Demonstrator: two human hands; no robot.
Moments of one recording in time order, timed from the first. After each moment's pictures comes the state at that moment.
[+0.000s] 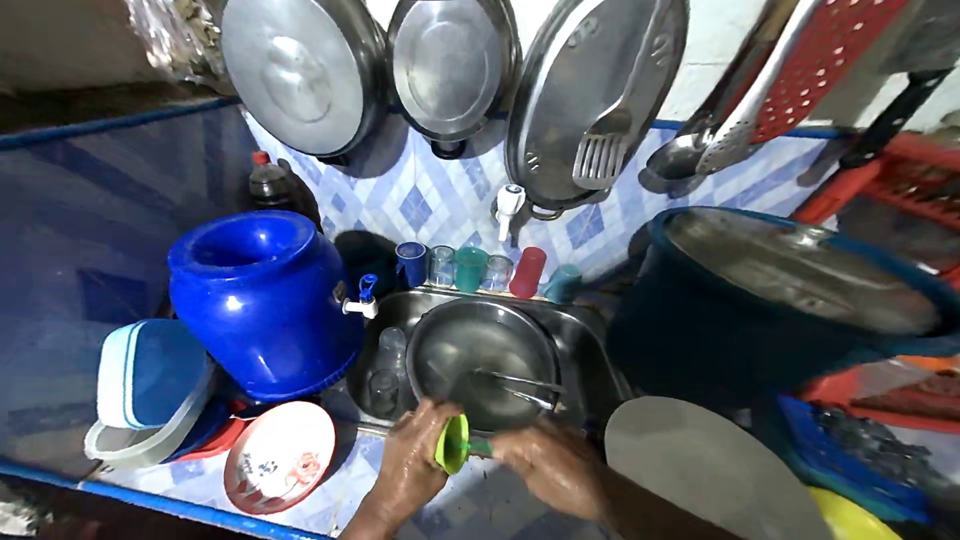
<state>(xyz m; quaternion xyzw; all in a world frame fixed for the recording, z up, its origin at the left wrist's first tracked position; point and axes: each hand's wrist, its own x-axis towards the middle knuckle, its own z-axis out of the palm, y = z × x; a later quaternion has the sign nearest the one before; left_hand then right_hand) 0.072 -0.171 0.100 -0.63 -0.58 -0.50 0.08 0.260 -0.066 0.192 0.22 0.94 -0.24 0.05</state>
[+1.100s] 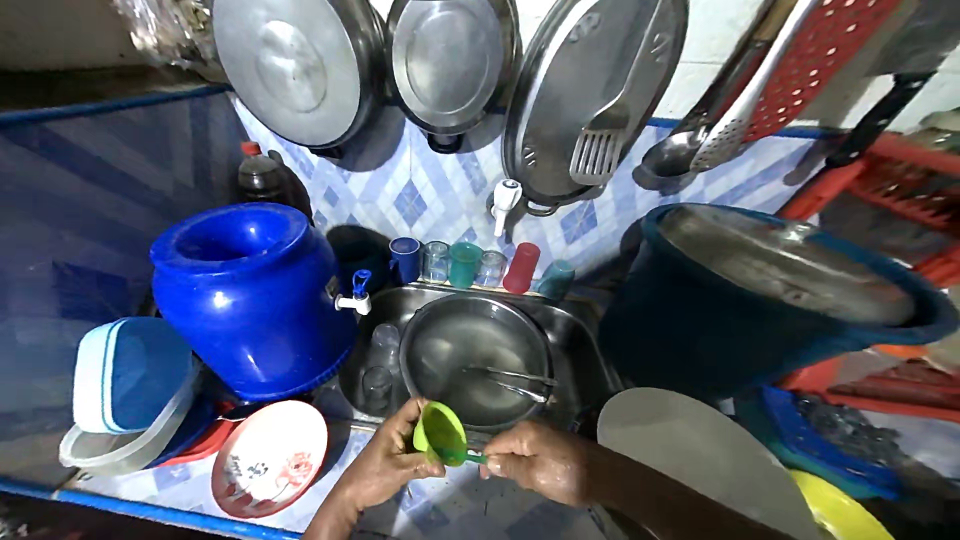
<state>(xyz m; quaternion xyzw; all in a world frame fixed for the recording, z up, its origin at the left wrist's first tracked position) 0.041 -0.189 0.114 -0.55 -0.38 -0.59 -0.45 0.257 -0.054 0.204 0.16 0.88 -0.42 0.12</state>
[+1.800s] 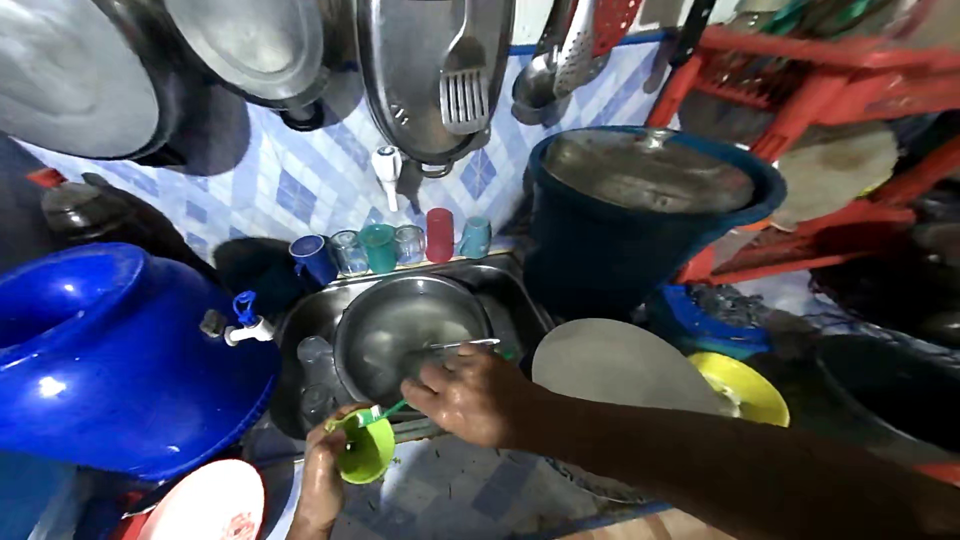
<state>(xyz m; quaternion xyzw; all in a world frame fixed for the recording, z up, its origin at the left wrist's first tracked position) 0.058 -0.164 0.105 -0.50 -0.51 -0.65 -0.26 0.259 -0.046 0.189 0.10 0.96 0.08 -0.23</state>
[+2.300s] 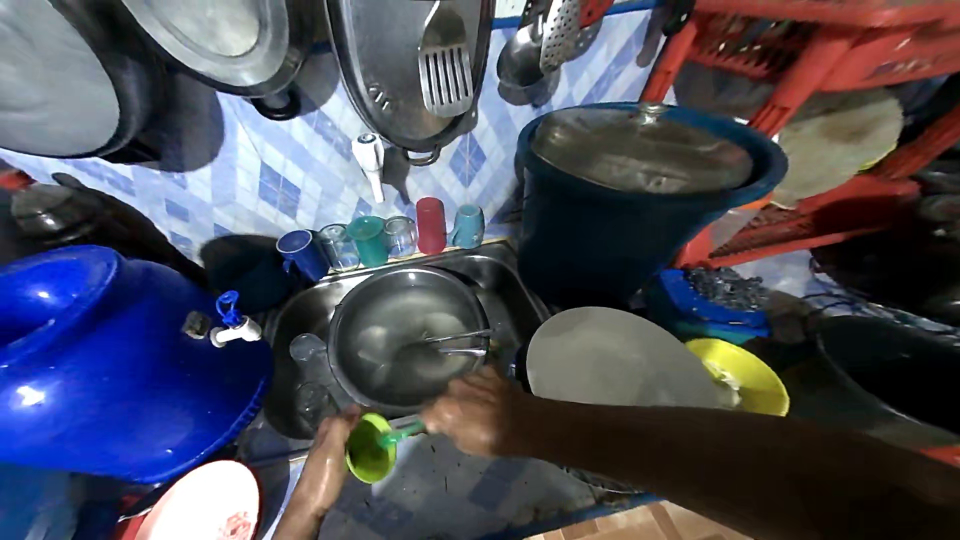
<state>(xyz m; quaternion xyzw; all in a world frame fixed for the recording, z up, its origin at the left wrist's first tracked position) 0.063 -0.161 0.124 -0.43 -0.66 -0.49 -0.36 0.267 -0.051 0.193 0.18 0.97 -0.19 0.04</state>
